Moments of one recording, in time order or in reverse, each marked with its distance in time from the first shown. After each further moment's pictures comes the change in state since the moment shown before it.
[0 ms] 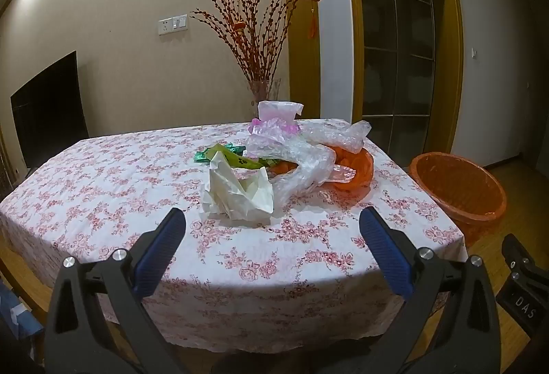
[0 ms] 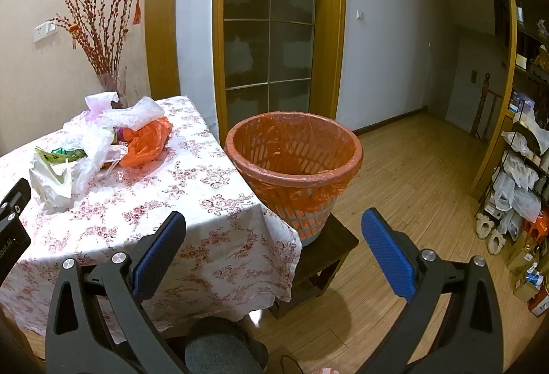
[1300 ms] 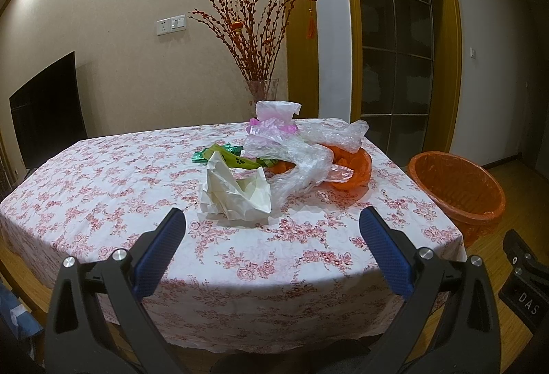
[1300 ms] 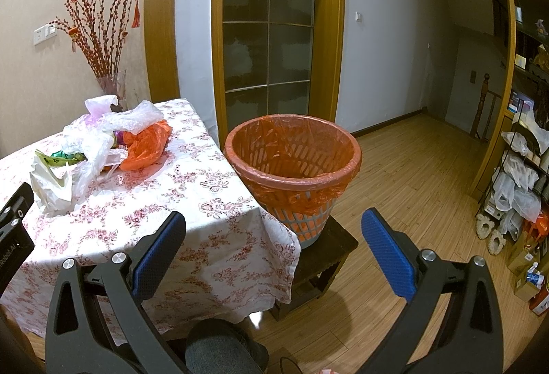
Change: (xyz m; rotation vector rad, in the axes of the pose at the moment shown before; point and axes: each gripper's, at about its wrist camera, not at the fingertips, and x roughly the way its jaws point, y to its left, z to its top) left arm 0.000 0.000 0.000 -0.002 0.001 -0.001; right arm -0.002 -0.002 0.003 0.003 -0.004 0.001
